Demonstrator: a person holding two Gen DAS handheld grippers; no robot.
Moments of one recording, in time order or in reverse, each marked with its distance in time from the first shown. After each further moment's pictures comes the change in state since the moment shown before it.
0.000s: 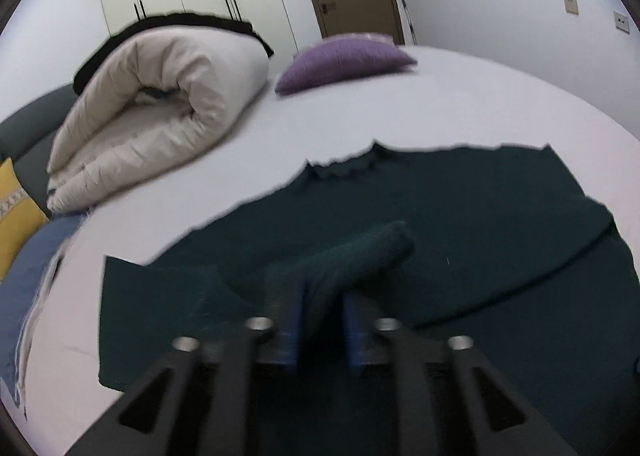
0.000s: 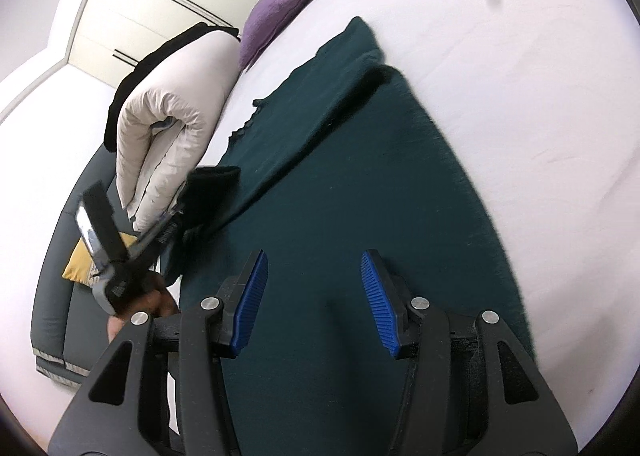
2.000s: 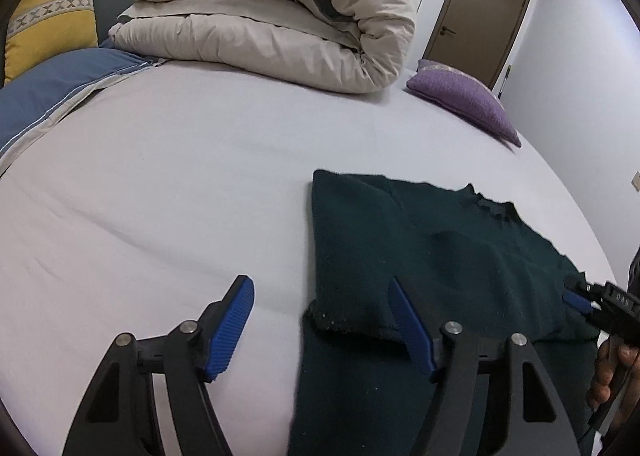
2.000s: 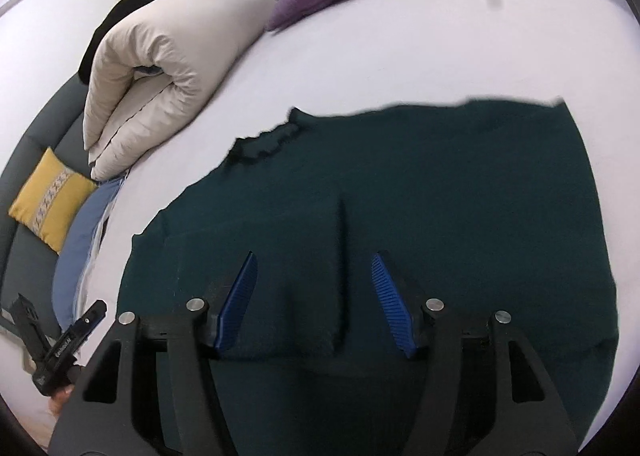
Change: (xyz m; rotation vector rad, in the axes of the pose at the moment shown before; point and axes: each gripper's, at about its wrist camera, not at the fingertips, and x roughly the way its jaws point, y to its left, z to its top) left arm -0.004 0.221 -0.074 -0.544 0.068 -0.088; right arm 0.180 0.125 0.122 -0.327 0.097 -0.144
